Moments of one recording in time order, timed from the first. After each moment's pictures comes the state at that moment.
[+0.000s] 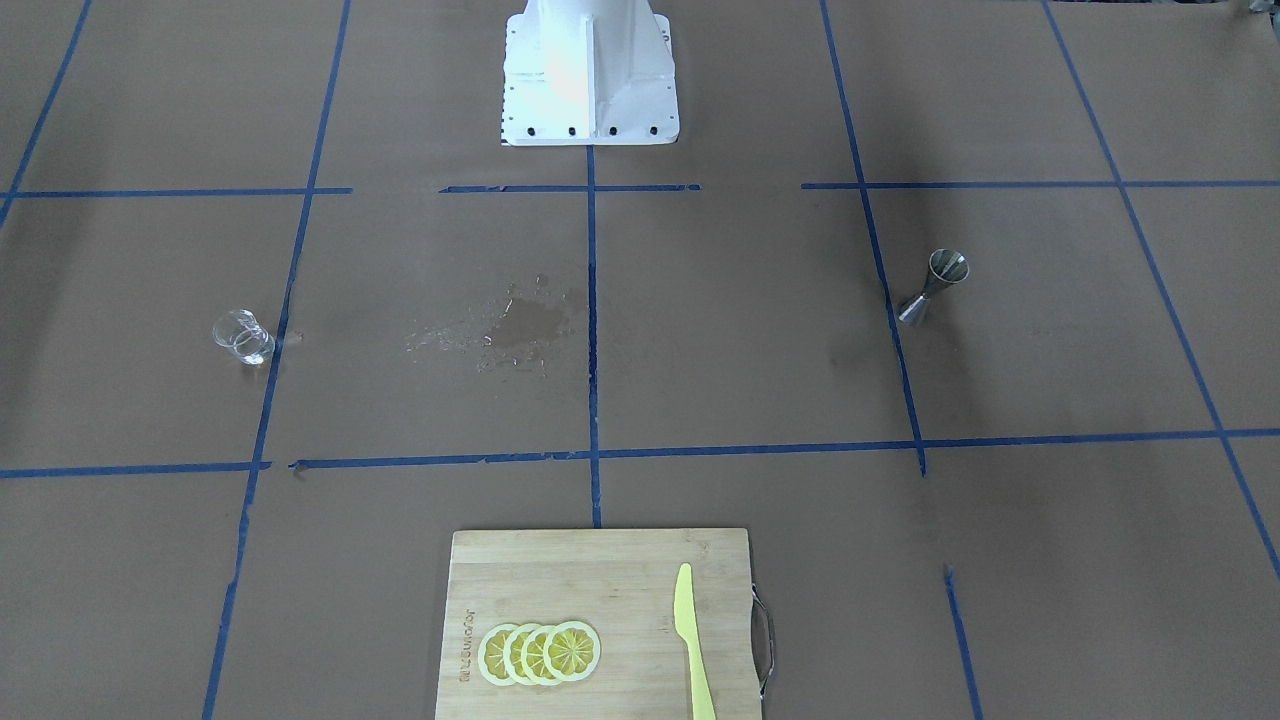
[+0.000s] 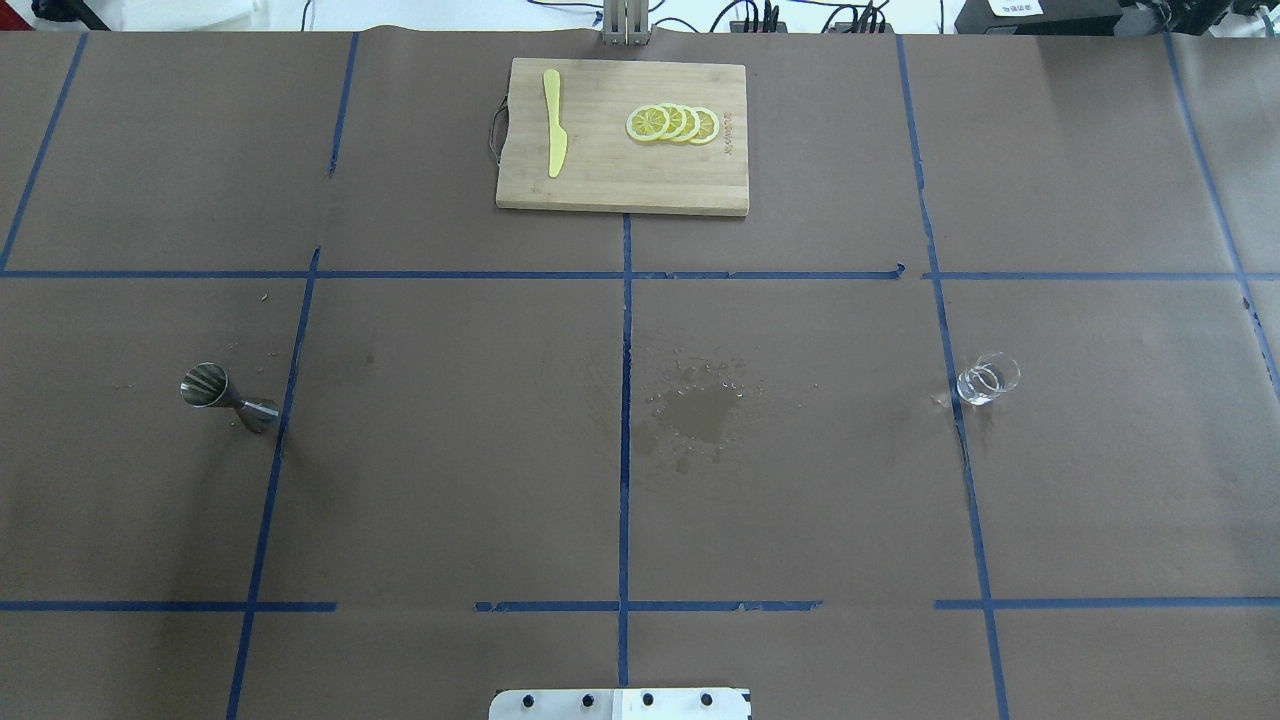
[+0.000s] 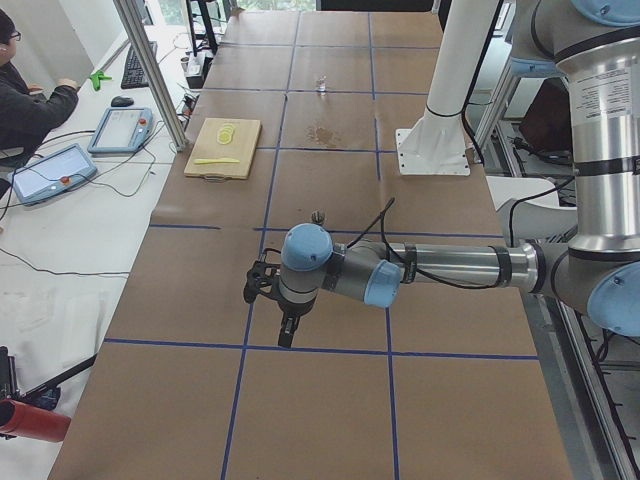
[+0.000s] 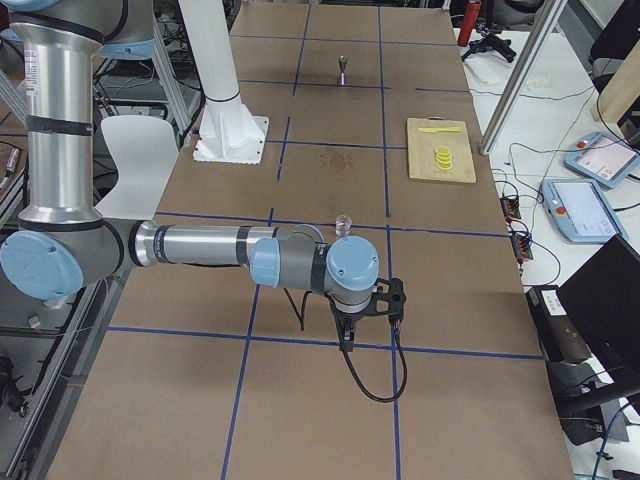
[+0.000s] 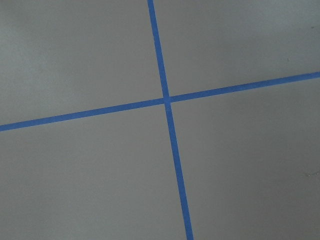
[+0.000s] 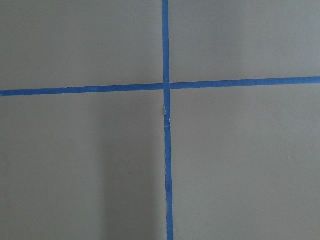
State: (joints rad) left arm -1.53 -1.40 -1.75 -1.85 -2.32 -0.06; right arm 1.66 -1.65 1.69 -1.66 2.44 -0.06
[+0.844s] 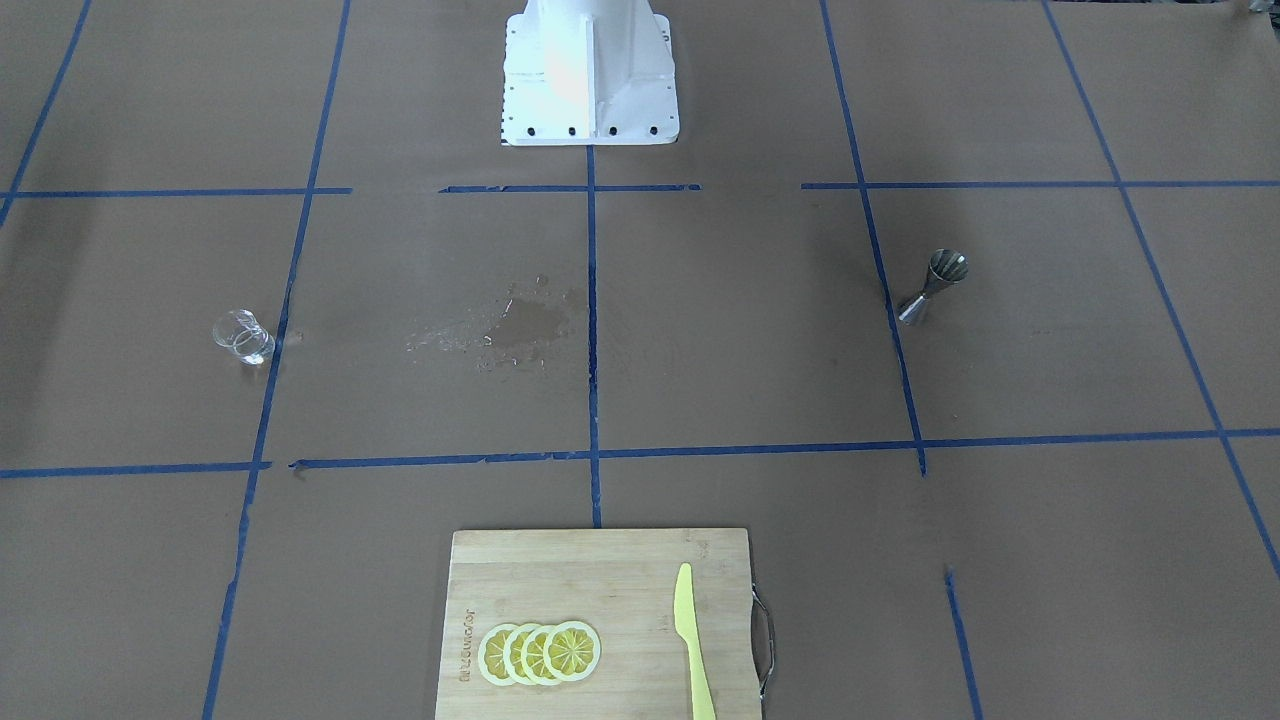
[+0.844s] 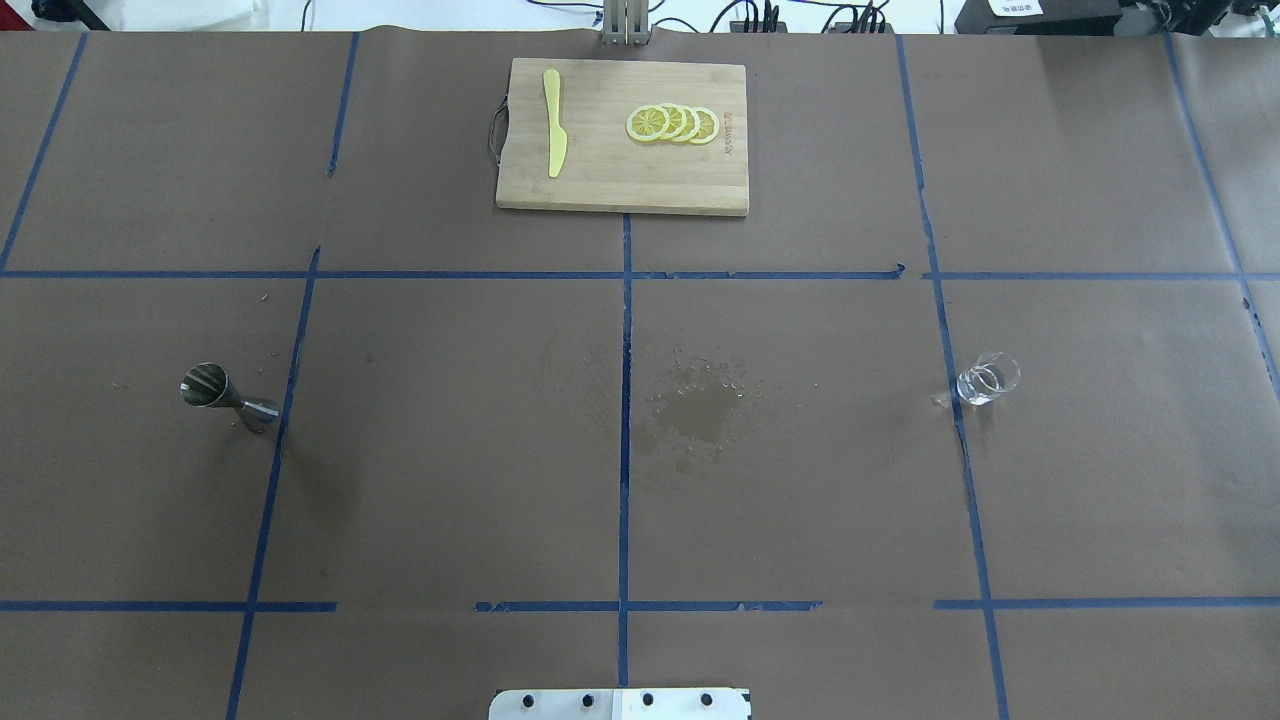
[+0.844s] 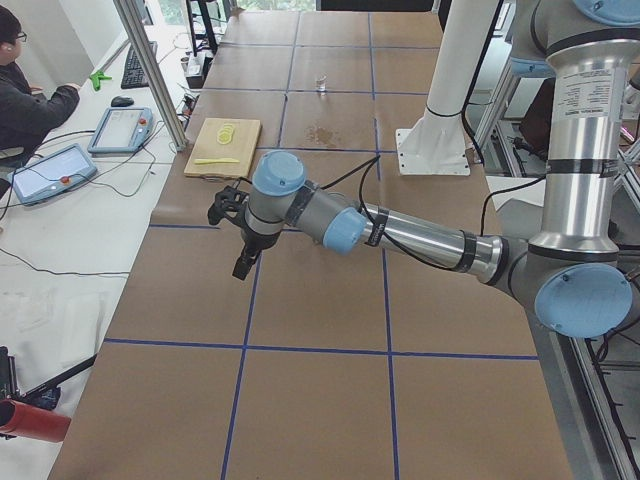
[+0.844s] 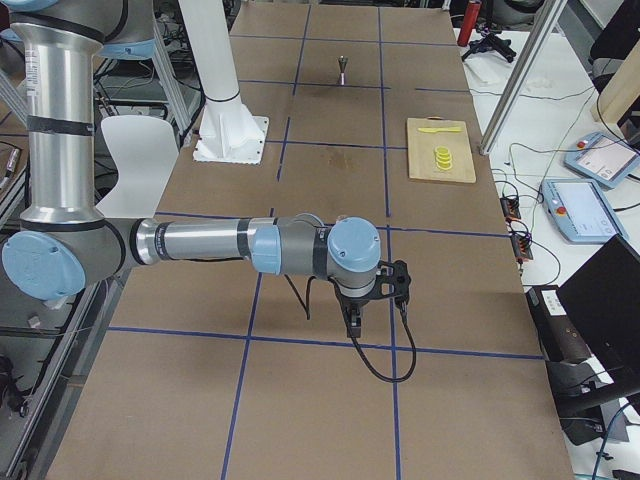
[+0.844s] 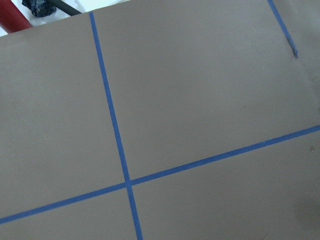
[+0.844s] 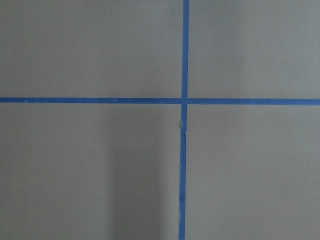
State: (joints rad) left arm -1.52 -1.59 -1.85 -1.85 -2.36 -0.11; right arm 1.66 -1.63 1.76 -1.66 2.44 -0.06
